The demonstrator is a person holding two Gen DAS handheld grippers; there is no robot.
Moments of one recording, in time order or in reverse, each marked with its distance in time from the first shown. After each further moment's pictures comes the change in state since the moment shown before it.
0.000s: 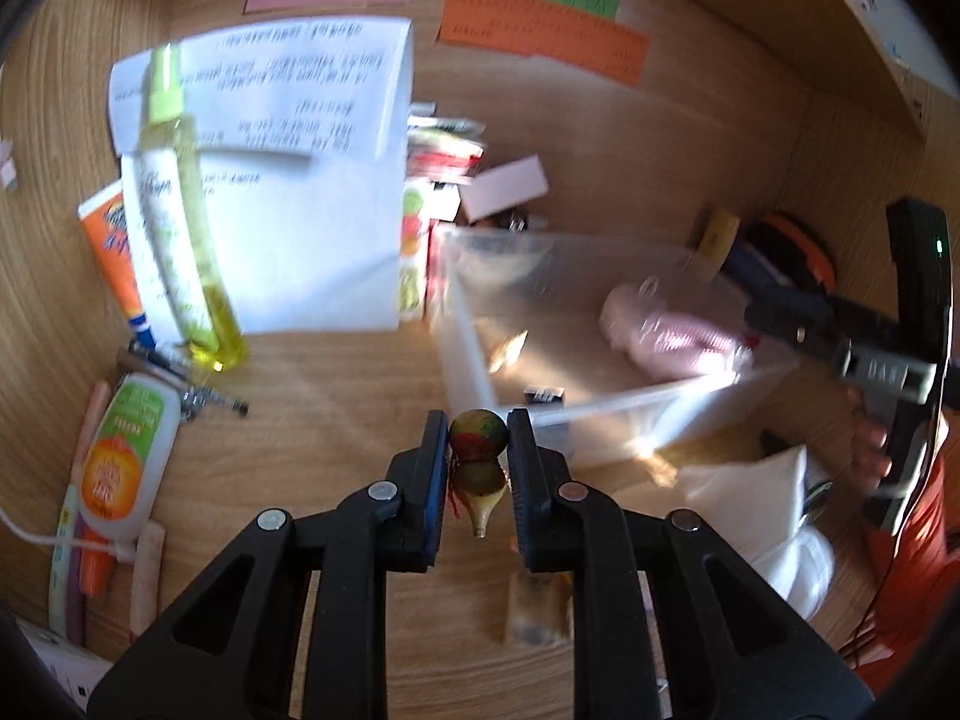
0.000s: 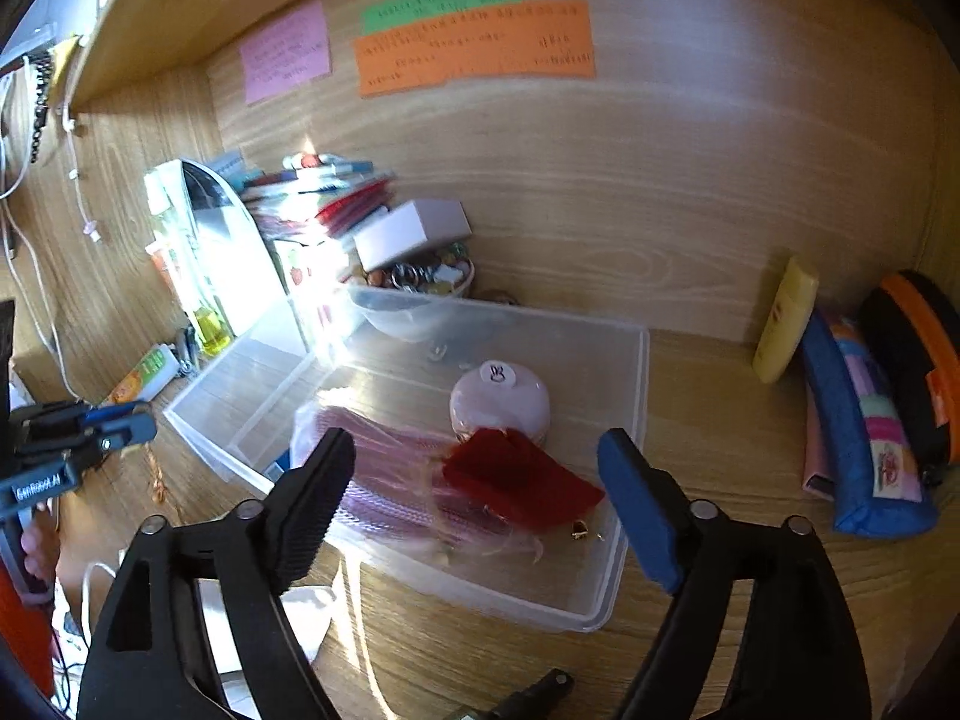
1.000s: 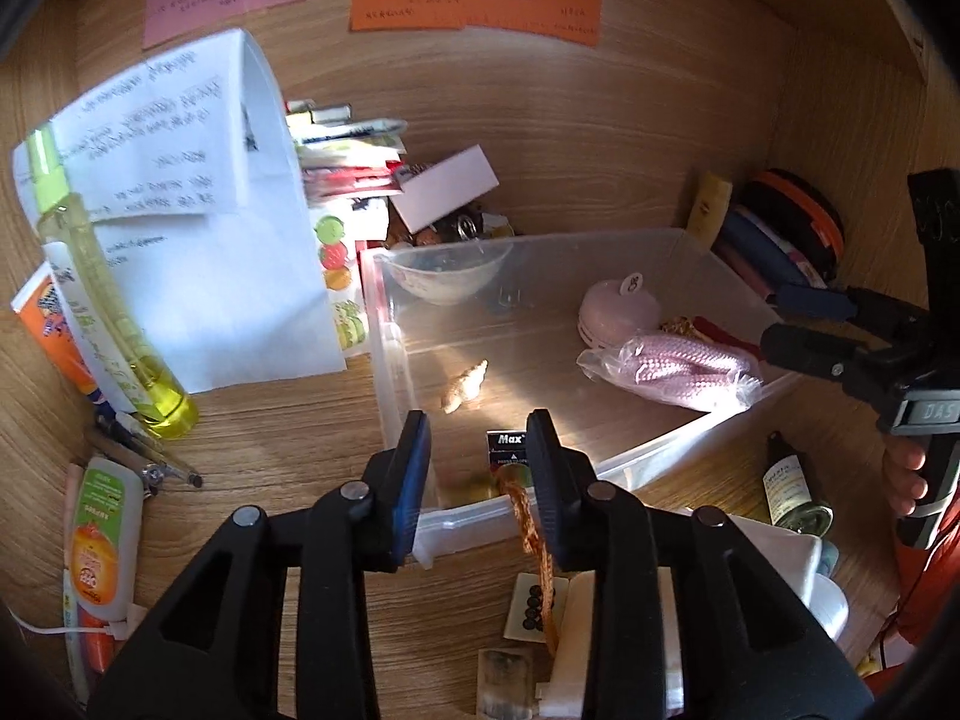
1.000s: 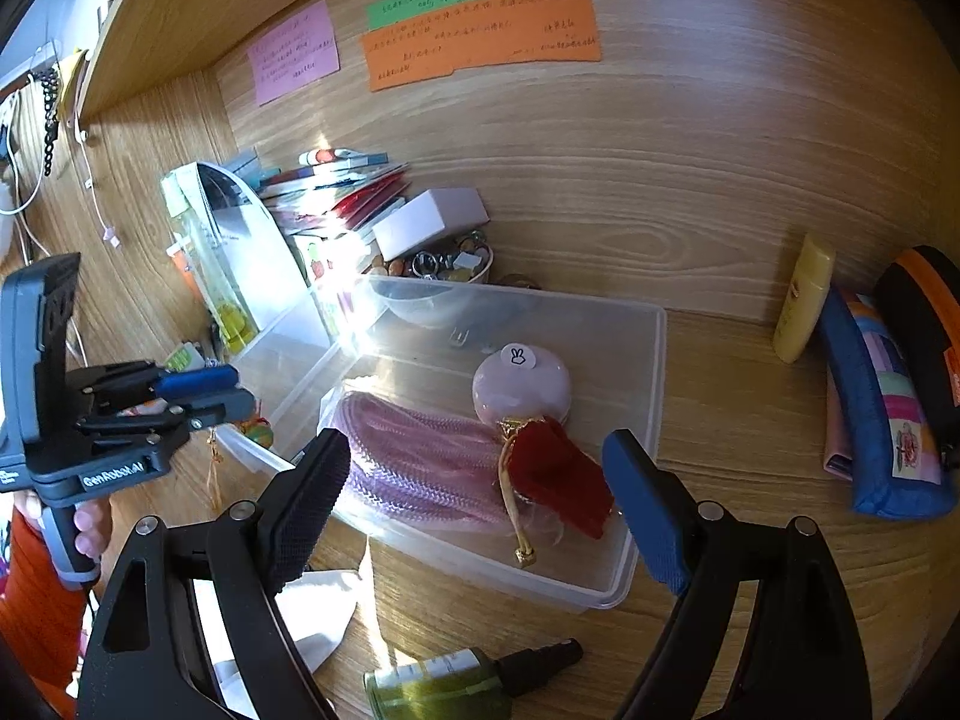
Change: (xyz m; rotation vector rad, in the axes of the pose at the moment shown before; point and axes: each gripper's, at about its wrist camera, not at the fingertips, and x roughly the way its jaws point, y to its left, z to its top) left arm 0.037 -0.032 0.026 0.130 0.058 0.009; right arm -0.001 -0.005 -0.003 0.033 0.044 0.063
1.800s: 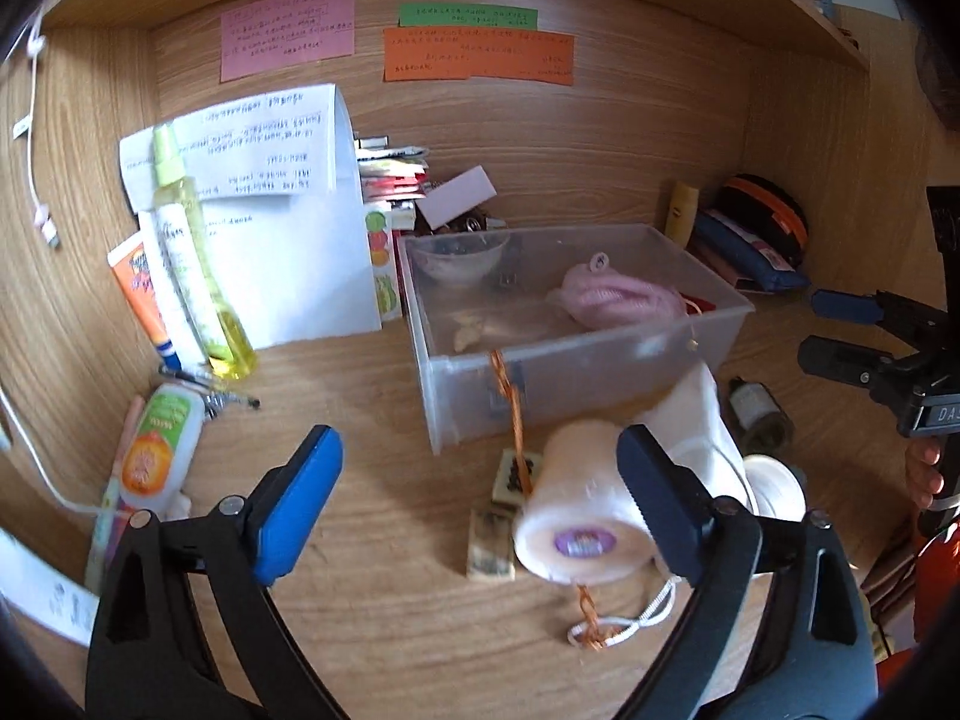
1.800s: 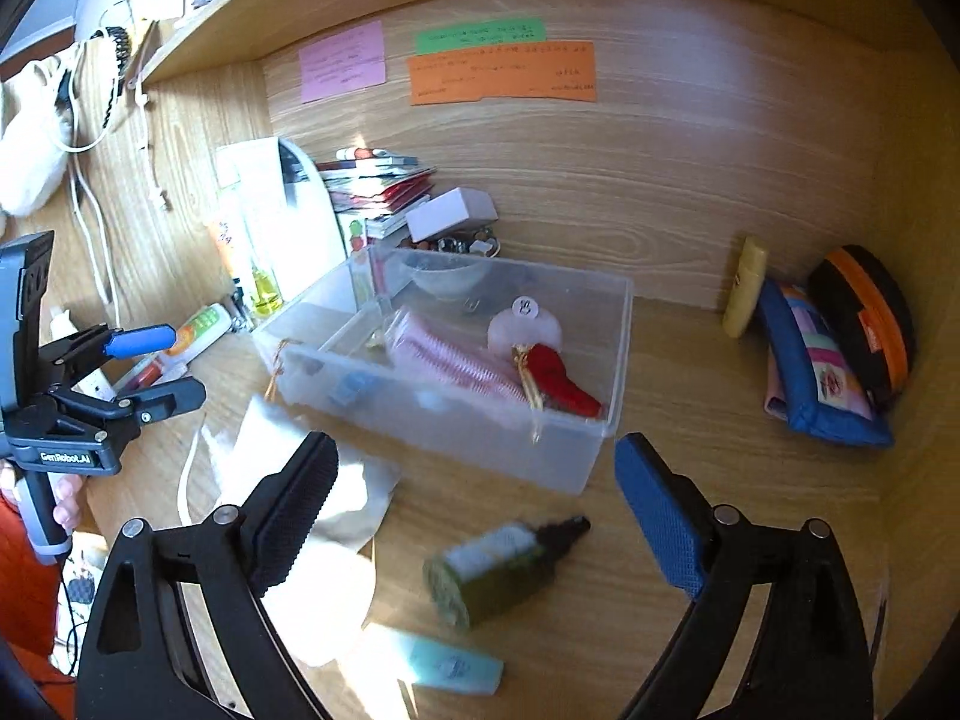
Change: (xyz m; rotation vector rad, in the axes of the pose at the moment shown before) left arm -0.075 -0.019 -0.063 0.007 -0.087 0.050; right arm -0.073 0.038 -0.056 -0.057 -0.056 -0.072
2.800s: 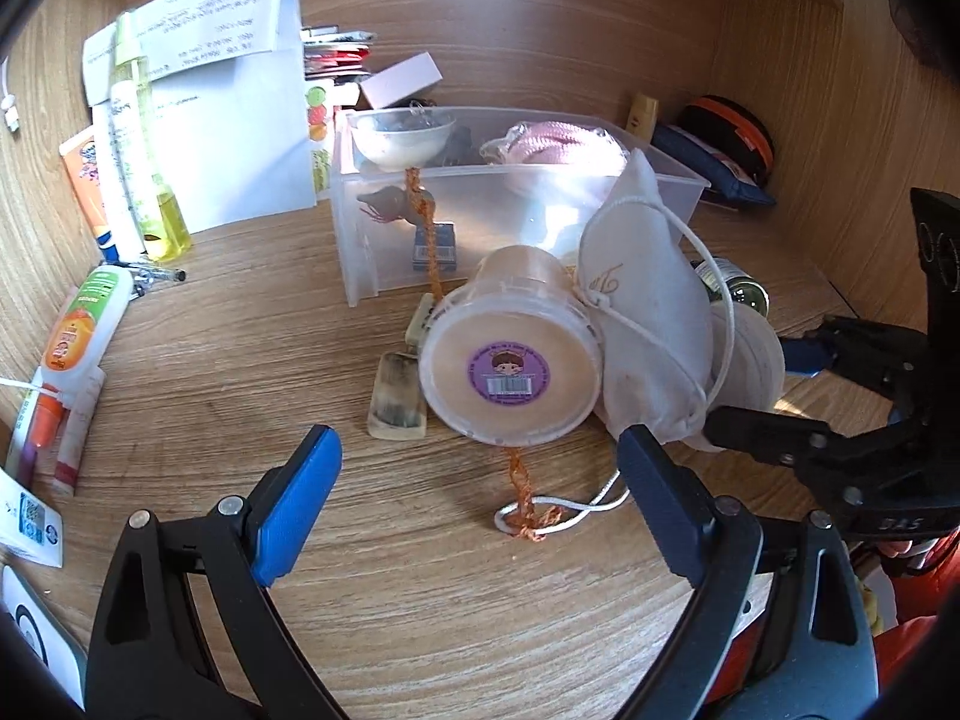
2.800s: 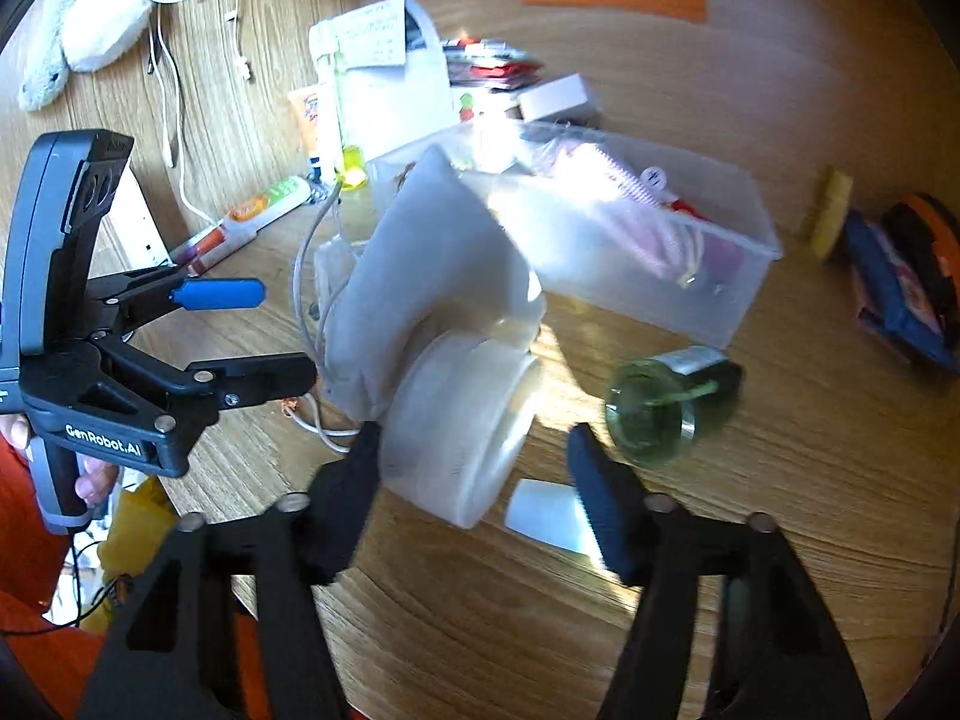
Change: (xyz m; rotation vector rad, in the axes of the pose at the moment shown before) left arm 0.020 -0.027 -0.058 -0.006 0.144 -0.094; right arm 0.022 0.069 -0.073 -0.086 0.141 0.093
